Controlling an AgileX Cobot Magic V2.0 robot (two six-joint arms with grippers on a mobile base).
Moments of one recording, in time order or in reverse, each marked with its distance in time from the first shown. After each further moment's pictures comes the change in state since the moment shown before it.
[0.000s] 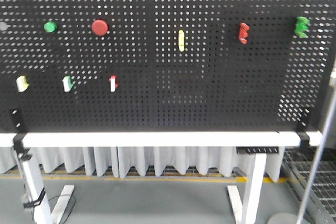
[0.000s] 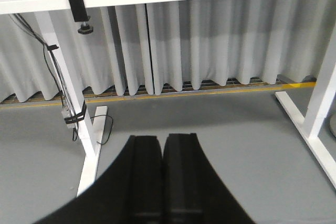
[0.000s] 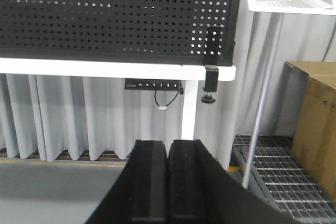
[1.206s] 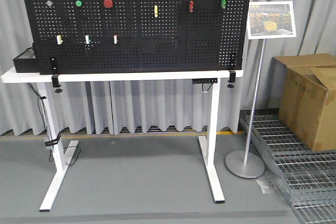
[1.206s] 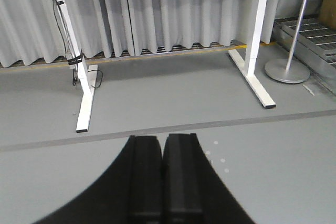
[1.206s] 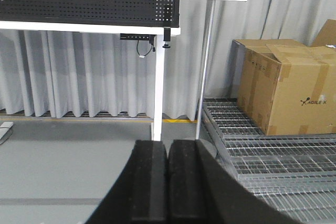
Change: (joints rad) left arm 0.000 0.000 0.000 0.000 0.000 0.000; right arm 0.000 0.000 0.000 0.000 0.000 0.000
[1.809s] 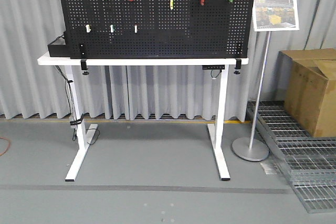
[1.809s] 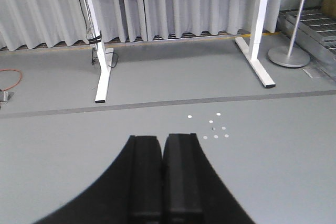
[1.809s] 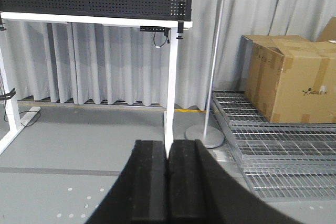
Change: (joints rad) left arm 0.000 0.000 0.000 0.000 0.000 0.000; right arm 0.000 0.000 0.000 0.000 0.000 0.000
